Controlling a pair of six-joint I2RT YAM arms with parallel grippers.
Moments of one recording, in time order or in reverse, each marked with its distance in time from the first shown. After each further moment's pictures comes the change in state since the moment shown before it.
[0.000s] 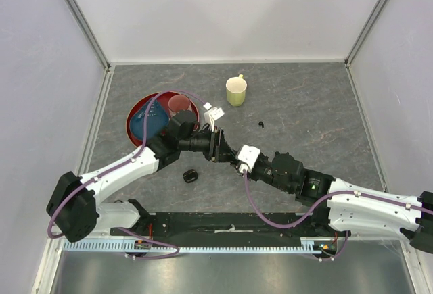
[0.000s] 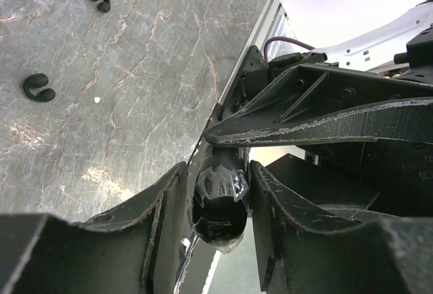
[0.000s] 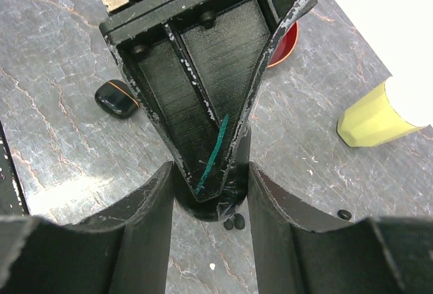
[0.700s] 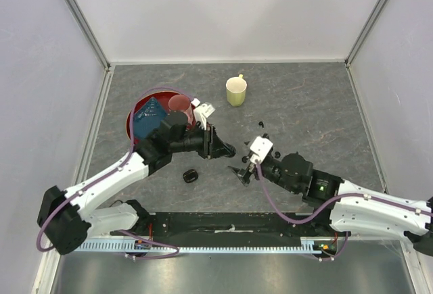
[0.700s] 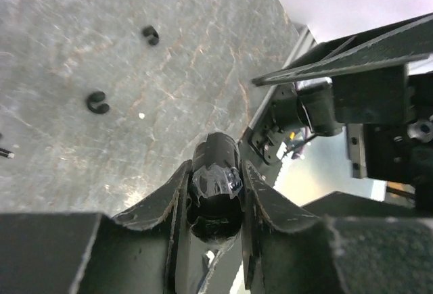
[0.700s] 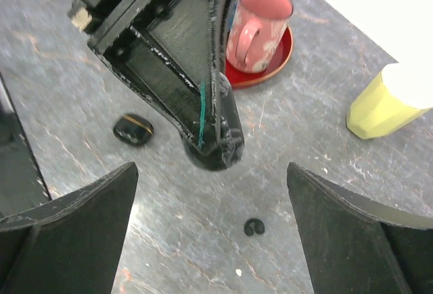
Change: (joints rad) left arm -0.001 -0.091 0.004 -0.073 -0.142 0.039; right arm 0.000 -0.042 0.011 -0.011 0.038 0.143
